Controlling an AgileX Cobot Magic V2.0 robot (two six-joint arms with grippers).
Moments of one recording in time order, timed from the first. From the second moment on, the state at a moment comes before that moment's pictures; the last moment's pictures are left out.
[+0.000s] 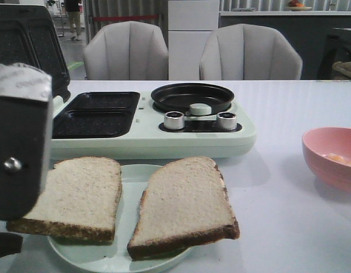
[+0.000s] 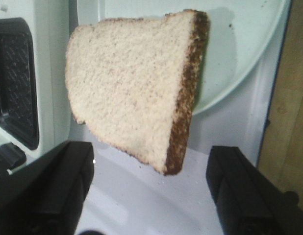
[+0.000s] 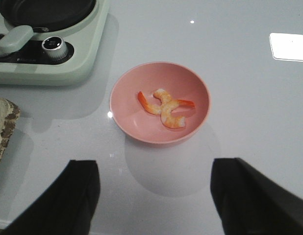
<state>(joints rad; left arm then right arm) -1.13 1.31 -0.46 1.22 0.69 -0.58 -0.01 0.50 -0.50 0.14 0.64 -0.07</state>
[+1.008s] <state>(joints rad) -1.05 1.52 -0.46 1.47 0.68 -0.75 -0.01 0.50 -0.50 0.14 0.64 -0.07</state>
